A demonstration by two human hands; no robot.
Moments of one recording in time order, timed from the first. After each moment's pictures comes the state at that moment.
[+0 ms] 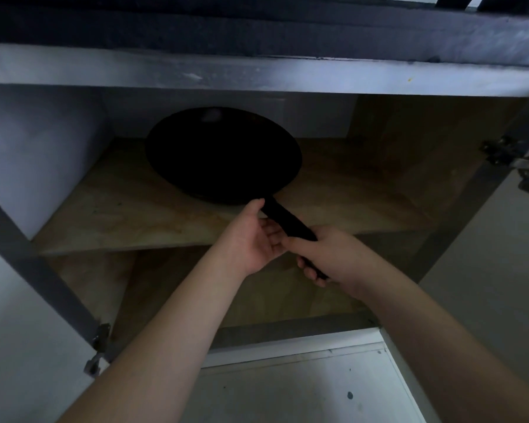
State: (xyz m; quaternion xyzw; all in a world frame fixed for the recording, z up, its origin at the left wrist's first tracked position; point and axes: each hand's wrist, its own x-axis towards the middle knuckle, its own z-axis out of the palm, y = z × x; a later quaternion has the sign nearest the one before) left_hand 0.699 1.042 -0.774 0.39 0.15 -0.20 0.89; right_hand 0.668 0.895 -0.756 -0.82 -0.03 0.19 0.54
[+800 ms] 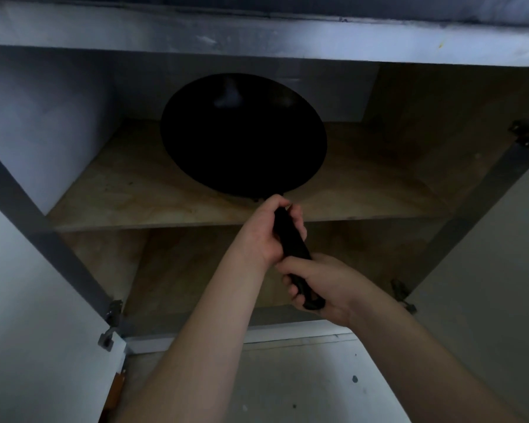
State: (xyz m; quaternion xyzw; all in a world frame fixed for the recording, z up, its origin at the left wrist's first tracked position) left_hand 0.691 1.029 -0.800 0.26 0.16 -0.19 0.93; right_hand 0.633 0.916 -0.793 -0.63 0.07 0.34 0.69
